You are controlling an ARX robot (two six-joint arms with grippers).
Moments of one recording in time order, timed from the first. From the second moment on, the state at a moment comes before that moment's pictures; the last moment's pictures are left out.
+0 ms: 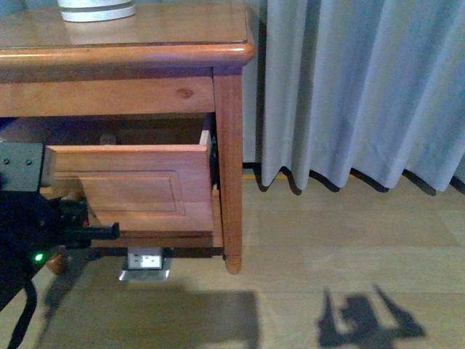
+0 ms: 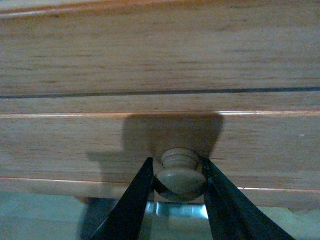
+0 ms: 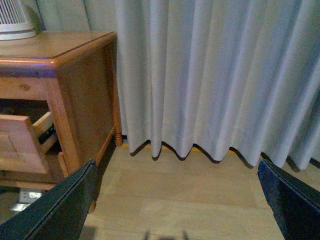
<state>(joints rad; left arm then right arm) -0.10 2.27 0.65 1.37 -0.14 0.09 0.00 0.00 0.01 0.00 0.00 0.00</state>
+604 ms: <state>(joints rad) -0.12 2.21 0.48 1.39 -0.13 0.09 0.00 0.00 0.01 0.00 0.00 0.00</state>
